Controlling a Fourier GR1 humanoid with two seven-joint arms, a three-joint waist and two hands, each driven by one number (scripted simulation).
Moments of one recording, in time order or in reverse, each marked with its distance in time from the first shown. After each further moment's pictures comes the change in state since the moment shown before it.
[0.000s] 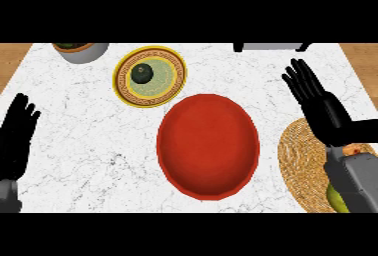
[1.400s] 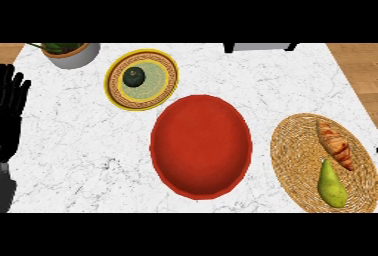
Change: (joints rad) left arm -0.114 -0.003 0.069 0.012 0.013 -0.138 -0.204; right arm 0.874 -0.429 -0.198 -0.842 0.596 -0.211 0.018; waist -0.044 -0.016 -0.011
